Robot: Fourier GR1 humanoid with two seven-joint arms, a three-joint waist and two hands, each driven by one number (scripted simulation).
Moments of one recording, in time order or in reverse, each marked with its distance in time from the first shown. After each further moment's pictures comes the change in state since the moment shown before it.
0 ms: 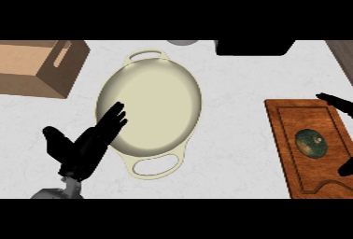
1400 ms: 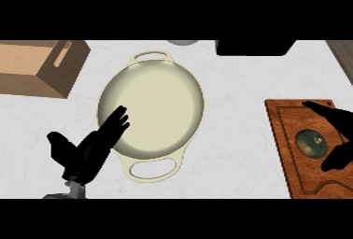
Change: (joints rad) left arm 0.043 -0.113 0.074 -0.006 -0.108 -0.096 0.018; right arm -0.066 0.179 -0.044 0.266 0.362 -0.028 -0.180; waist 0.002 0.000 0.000
